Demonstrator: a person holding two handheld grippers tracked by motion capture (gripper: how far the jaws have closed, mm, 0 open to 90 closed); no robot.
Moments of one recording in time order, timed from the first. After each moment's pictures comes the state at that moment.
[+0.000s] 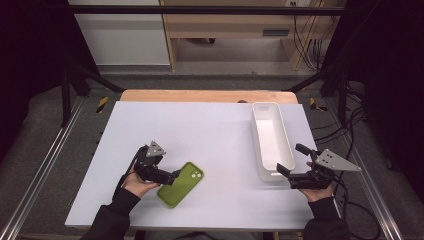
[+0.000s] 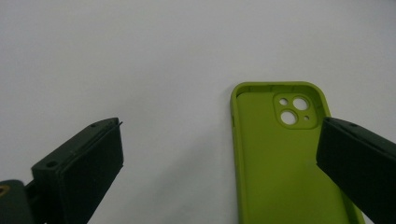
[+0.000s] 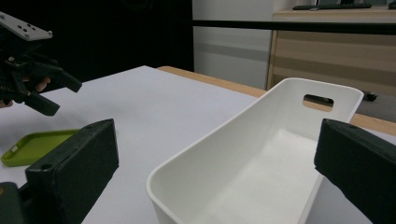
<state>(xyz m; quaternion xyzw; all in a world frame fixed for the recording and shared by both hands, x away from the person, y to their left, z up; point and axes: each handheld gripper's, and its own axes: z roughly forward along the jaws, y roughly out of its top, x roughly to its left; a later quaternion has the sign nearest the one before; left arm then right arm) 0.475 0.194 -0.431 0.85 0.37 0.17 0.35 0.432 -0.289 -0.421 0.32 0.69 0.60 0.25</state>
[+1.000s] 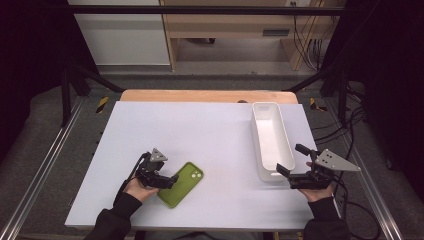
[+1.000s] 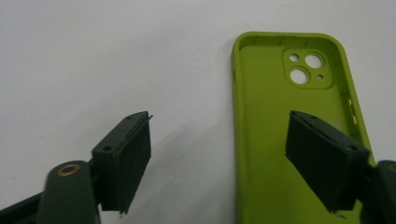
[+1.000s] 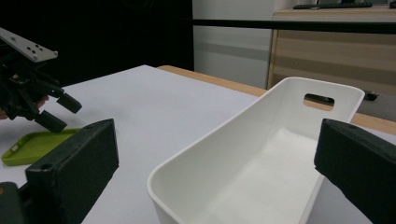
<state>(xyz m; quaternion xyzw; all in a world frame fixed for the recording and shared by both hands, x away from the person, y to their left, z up) 0.470 0.193 -0.455 0.86 0.39 0.14 0.31 0.432 -0.288 -0.421 0.32 0.69 0.60 0.25</state>
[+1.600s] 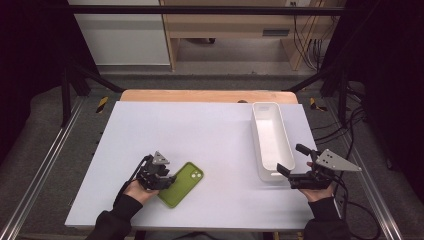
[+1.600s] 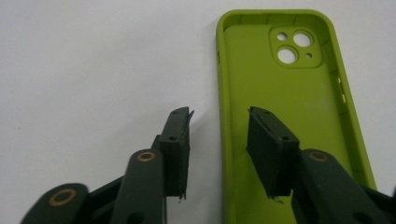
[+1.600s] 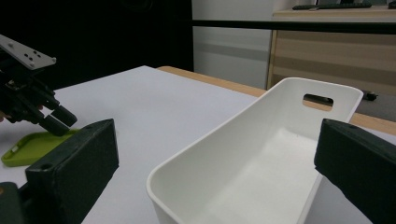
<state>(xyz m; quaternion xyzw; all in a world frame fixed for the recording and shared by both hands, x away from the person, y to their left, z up) 0.465 0.190 -0.458 0.87 0.38 0.12 0.29 0.432 -0.289 -0.421 0.32 0.69 0.60 0.25</state>
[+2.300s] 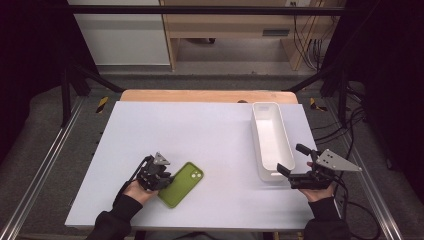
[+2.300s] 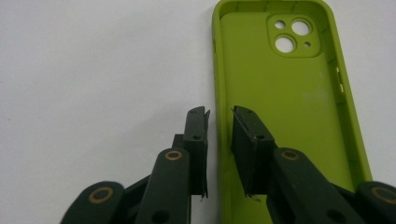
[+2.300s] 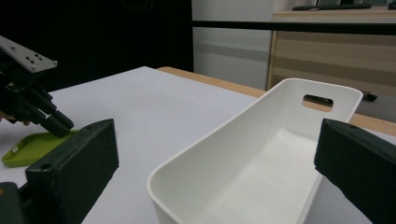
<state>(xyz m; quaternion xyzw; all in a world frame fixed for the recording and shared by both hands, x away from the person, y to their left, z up) 0.465 0.189 -0.458 0.88 0.38 0.11 0.27 0.432 -0.289 -0.421 0.32 0.69 0.60 0.25</state>
